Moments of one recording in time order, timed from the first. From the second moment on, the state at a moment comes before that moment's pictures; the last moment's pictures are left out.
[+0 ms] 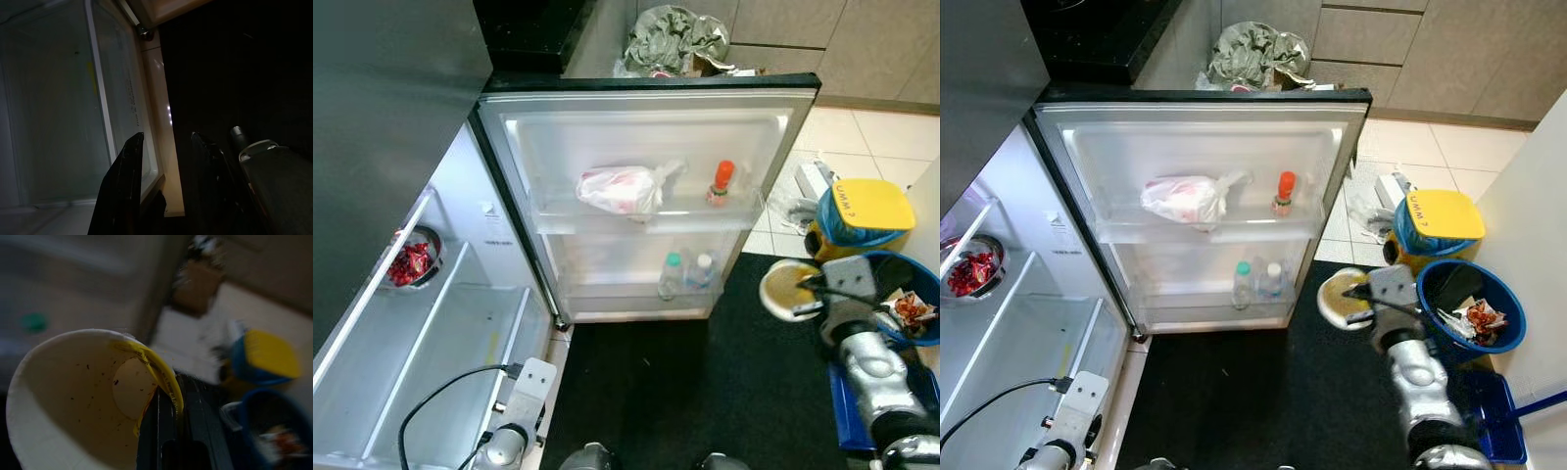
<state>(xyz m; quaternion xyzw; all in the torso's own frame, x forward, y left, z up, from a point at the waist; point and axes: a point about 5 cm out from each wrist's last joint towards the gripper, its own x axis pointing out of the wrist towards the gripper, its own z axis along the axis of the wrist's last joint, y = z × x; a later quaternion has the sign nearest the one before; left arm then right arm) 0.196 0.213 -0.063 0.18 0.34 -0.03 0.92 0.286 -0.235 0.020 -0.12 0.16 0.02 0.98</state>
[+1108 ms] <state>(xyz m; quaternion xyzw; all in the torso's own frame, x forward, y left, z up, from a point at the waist) 0.192 0.213 -0.064 0.18 0.35 -0.03 0.92 0.266 -0.235 -0.005 -0.12 0.21 -0.06 0.97</state>
